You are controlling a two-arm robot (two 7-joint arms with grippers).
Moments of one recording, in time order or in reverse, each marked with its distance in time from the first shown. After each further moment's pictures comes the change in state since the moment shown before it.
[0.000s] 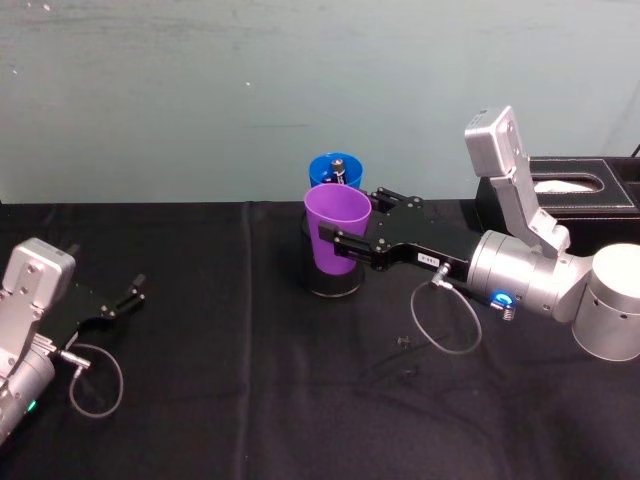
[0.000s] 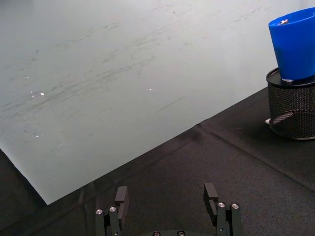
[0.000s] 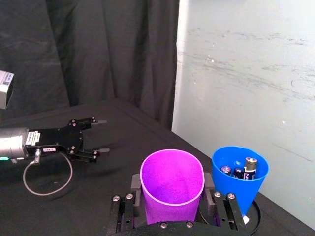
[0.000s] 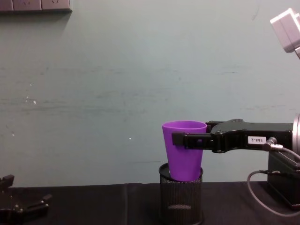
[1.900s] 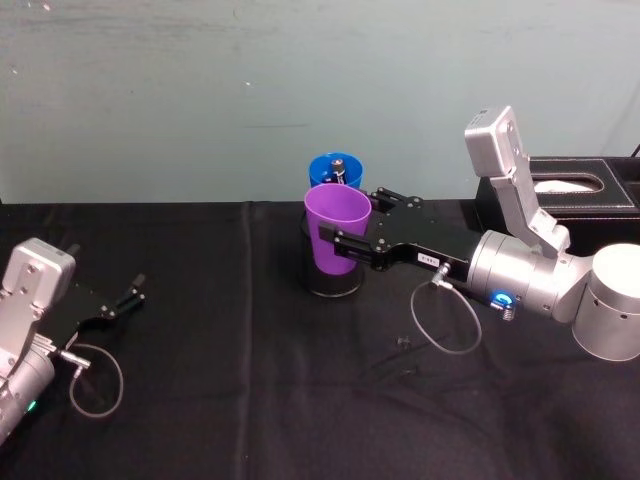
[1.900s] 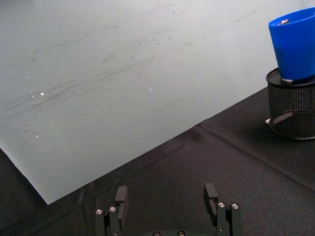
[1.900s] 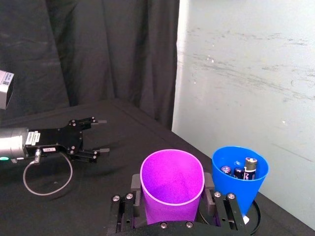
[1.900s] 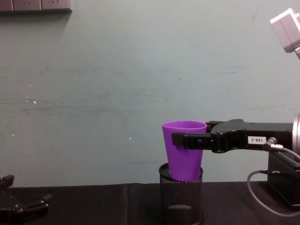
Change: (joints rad) left arm 0.000 0.000 0.000 0.000 0.000 0.000 0.000; right arm 0.000 0.000 0.000 0.000 0.000 0.000 0.000
